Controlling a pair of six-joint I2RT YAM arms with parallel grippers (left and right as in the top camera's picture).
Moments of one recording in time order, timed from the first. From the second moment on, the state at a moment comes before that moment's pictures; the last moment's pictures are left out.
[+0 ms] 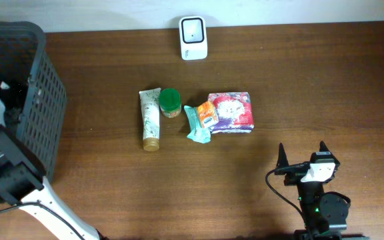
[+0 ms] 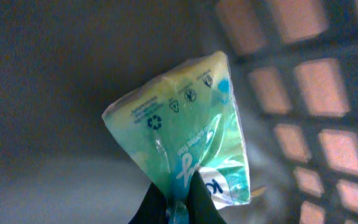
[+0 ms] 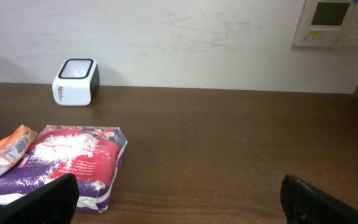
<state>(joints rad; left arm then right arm) 0.61 2.31 1.87 -0.69 0.30 -0.43 -0.02 0.01 0.01 -0.07 -0.01 -0.03</state>
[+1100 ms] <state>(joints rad) -0.42 2.06 1.84 -1.23 0.12 -0.27 -0.02 0.01 0.01 -0.07 -0.01 -0.03</state>
